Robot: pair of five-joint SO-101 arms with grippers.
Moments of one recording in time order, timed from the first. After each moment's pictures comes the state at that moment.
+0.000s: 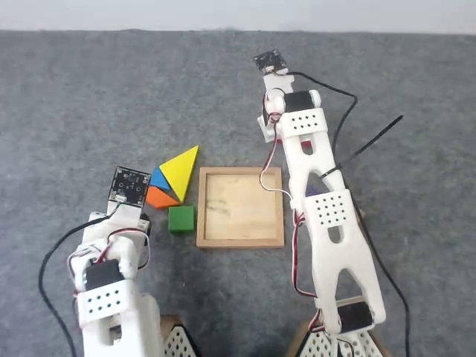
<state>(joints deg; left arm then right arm) -24.2 -69.9 90.1 44.0 -23.7 -17.6 78.3 -84.0 85.3 11.4</state>
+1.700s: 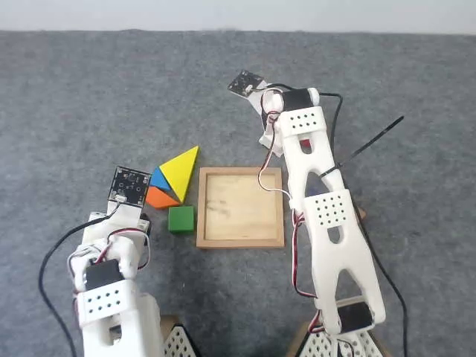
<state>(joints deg) -24.2 -69.9 90.1 44.0 -23.7 -17.8 78.1 -84.4 94.2 37.5</state>
